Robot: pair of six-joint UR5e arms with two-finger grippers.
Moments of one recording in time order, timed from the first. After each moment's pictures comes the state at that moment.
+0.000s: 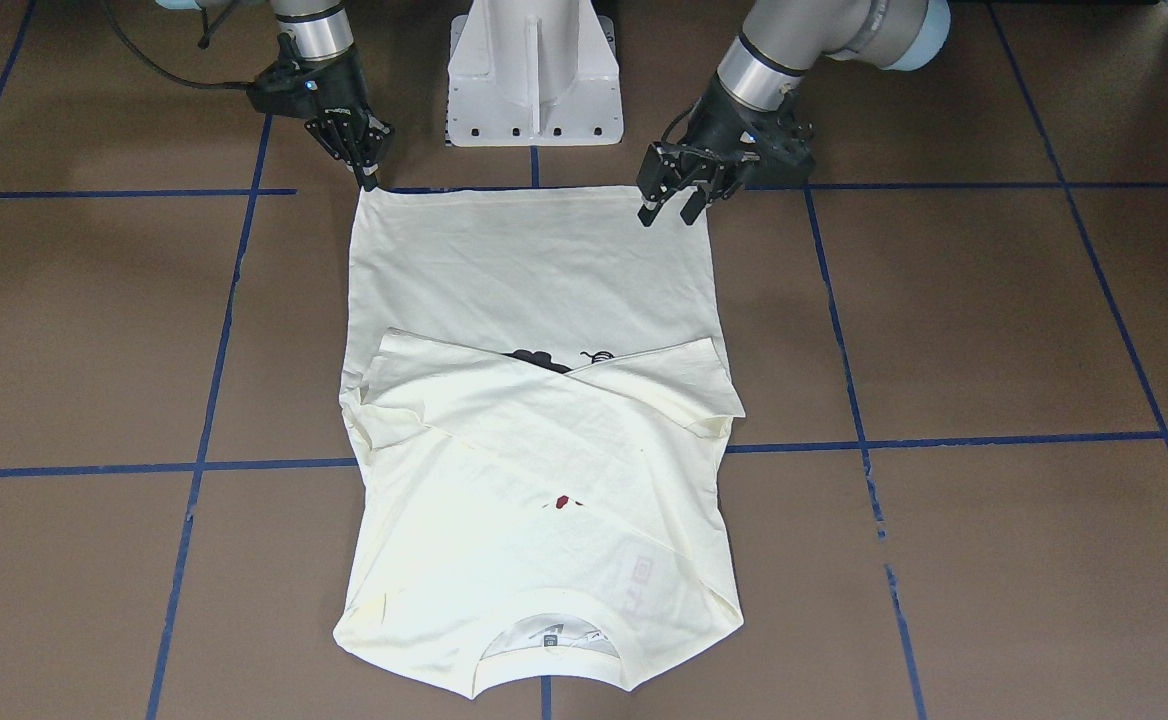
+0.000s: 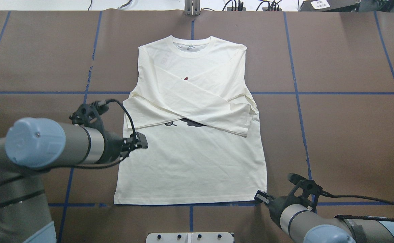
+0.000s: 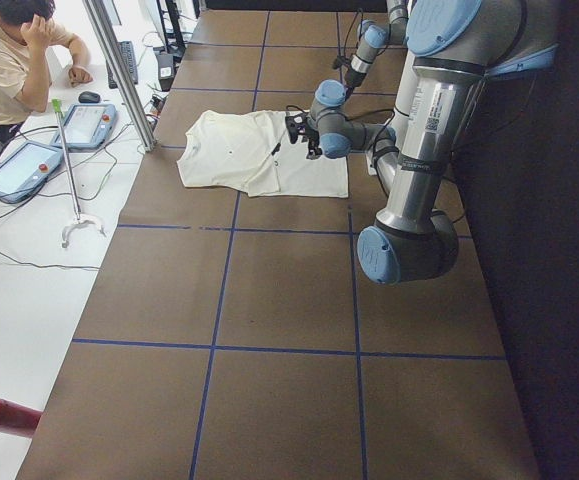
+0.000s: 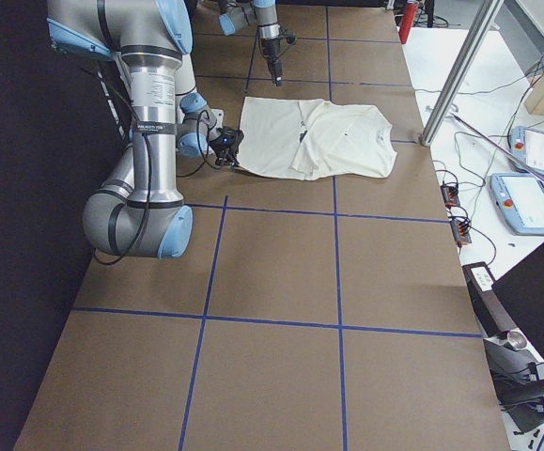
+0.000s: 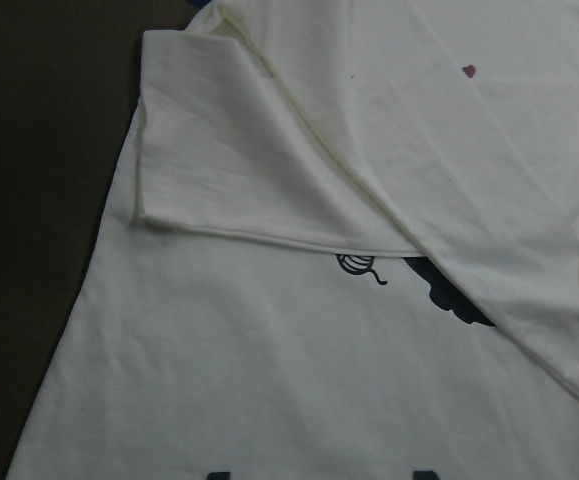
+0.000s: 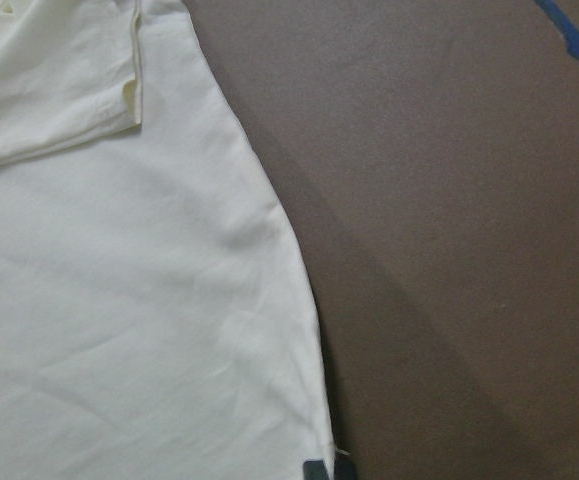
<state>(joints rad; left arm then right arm) -0.39 -1.85 -2.09 -1.86 -1.72 -1.71 0.01 -1.56 2.14 -1.28 1.21 2.03</state>
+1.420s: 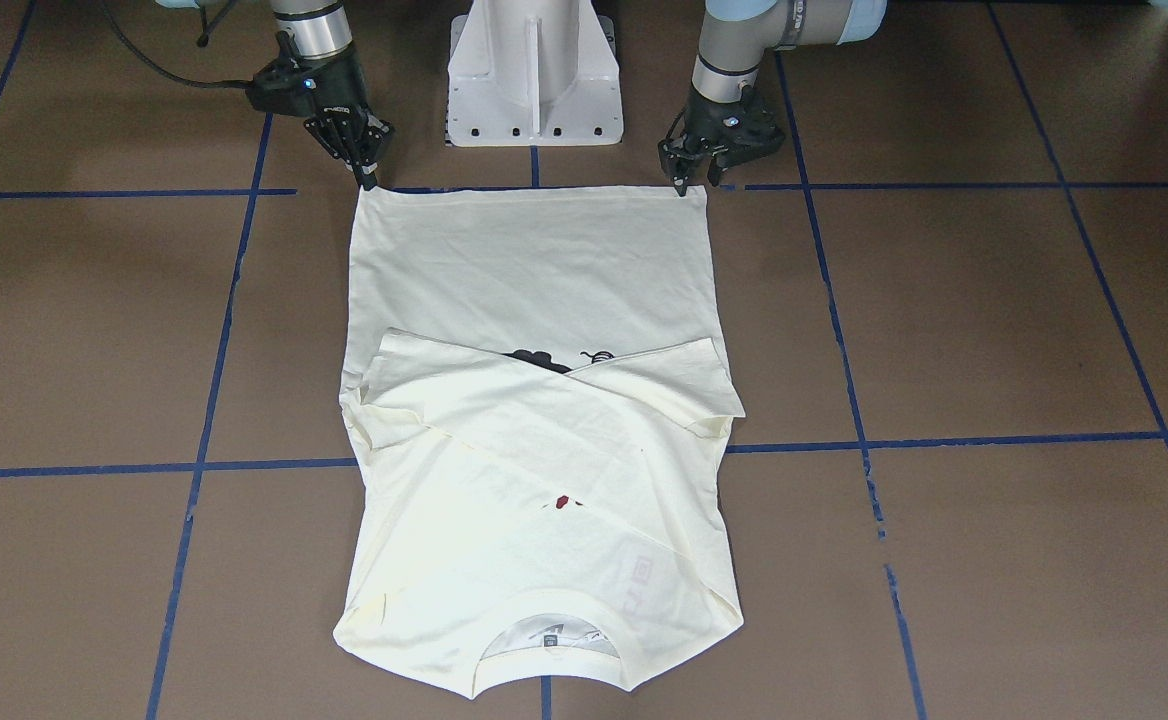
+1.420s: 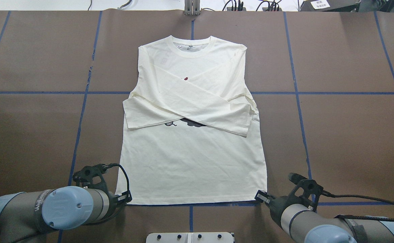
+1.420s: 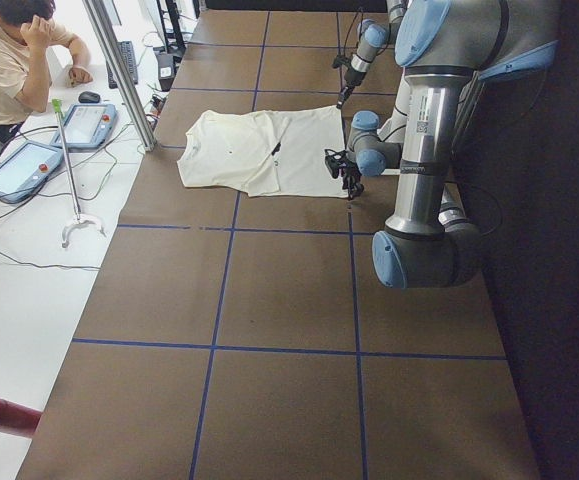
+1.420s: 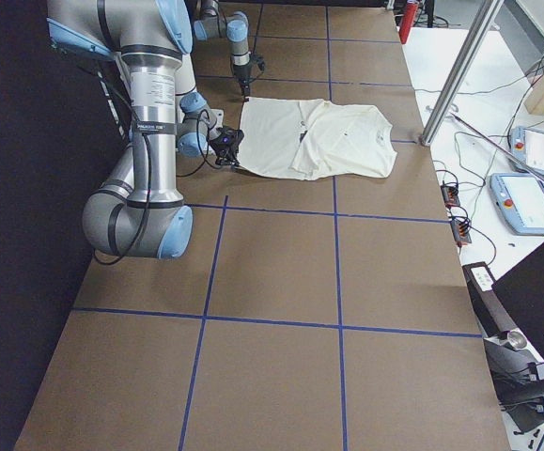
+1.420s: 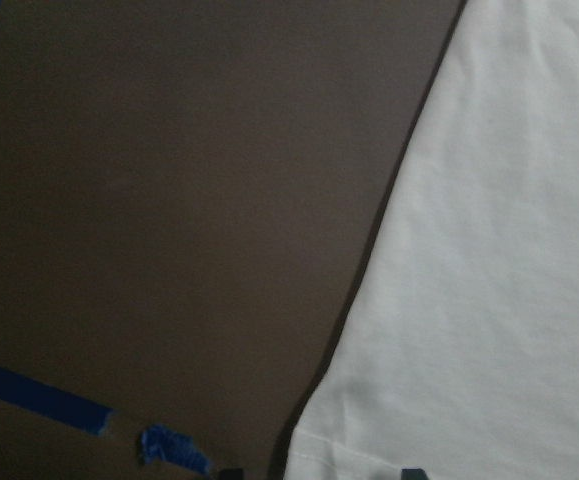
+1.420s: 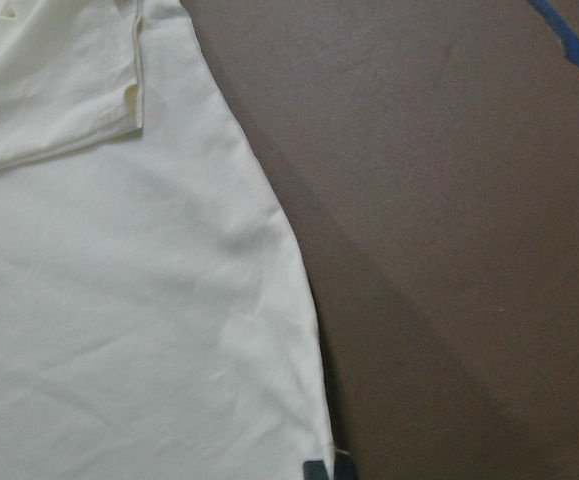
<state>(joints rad) -0.16 -1.74 -2.03 -1.73 -1.62 -1.81 0.01 -1.56 2.15 -1.28 1.21 2.03</state>
